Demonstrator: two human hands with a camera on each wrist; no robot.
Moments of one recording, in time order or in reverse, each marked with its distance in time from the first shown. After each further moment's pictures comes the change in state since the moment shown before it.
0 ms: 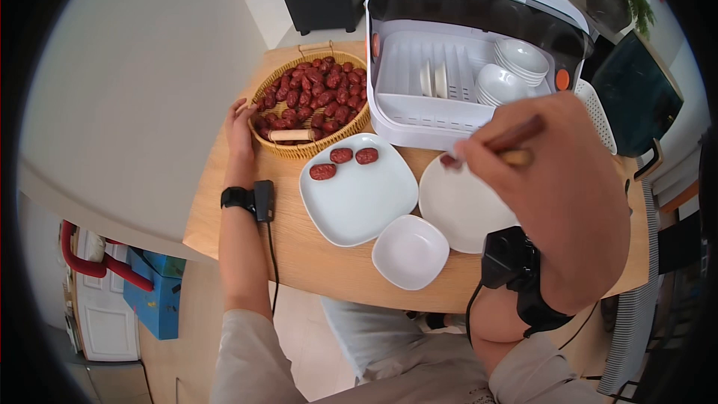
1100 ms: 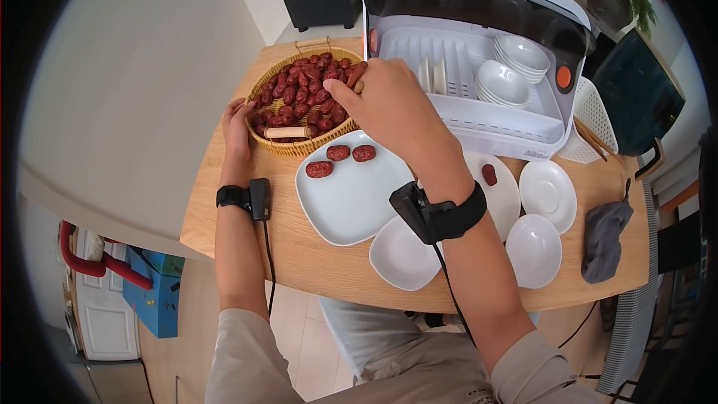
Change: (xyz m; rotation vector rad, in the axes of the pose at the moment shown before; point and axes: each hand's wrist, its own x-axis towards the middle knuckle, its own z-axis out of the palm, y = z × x) left_hand -0.011 0.010 0.011 0.076 0.039 -0.009; right_hand 0.057 -0.015 0.149 0.630 -0.183 0.017
